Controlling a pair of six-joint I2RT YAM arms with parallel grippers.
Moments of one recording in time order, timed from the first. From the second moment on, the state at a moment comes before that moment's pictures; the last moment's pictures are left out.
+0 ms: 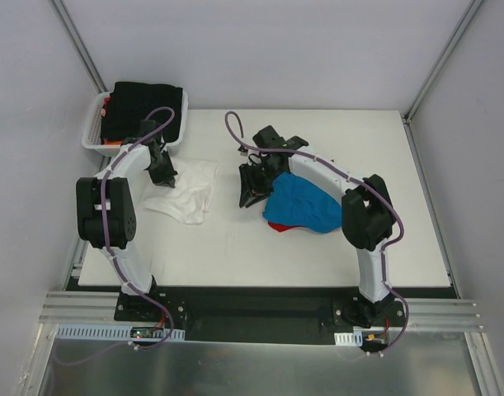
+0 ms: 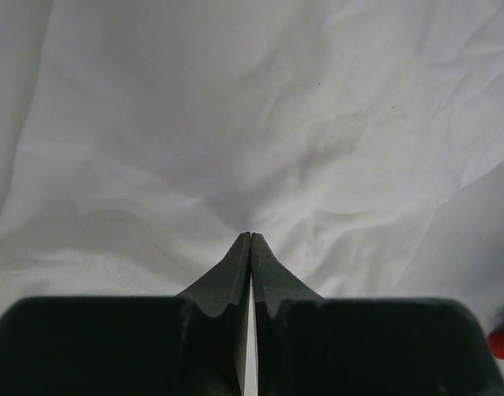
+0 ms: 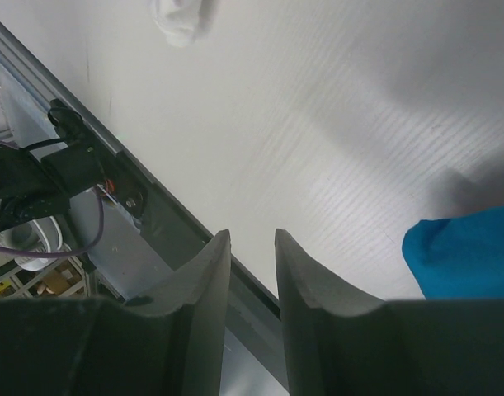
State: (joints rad) left arm 0.00 1.81 1.34 -0.73 0.07 -0.37; right arm 0.68 2.04 1.75 -0.85 -0.57 0.35
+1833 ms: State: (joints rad) left arm -0.28 1.44 1.19 -0.69 -0.02 -0.51; right arm 0.59 2.21 1.86 -0.82 -0.57 0.35
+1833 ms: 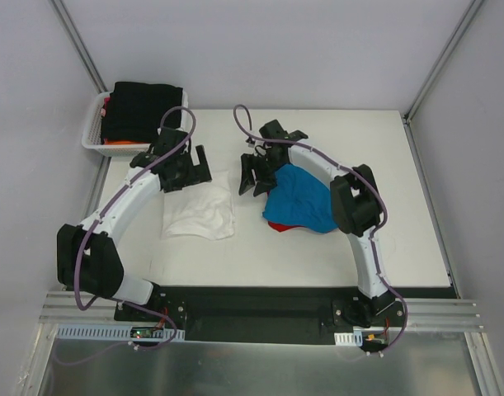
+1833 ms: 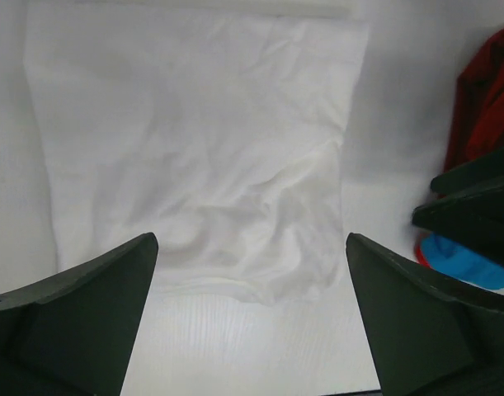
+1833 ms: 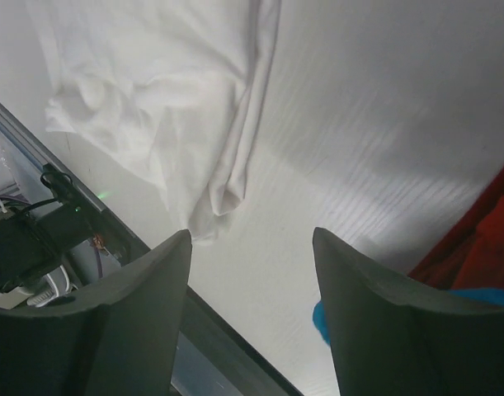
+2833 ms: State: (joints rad) left arm 0.02 1.63 0.94 -0.45 0.15 -0.37; right arm 0.54 2.35 1.84 -0.57 -0.73 0.52
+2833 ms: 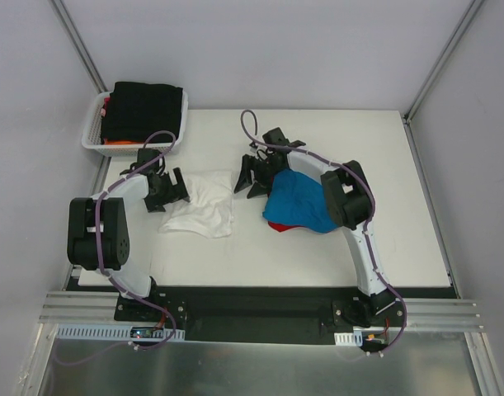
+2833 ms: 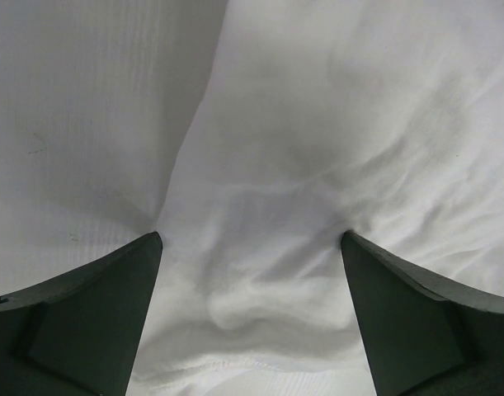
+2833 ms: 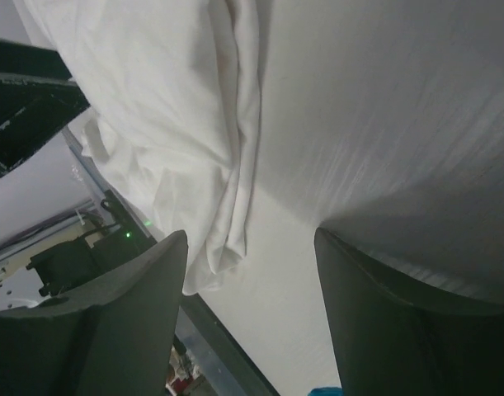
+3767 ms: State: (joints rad) left arm 0.12 1.59 0.98 -0.53 0.13 -0.32; right arm 0.60 2.27 1.75 -0.60 -0.72 0.51
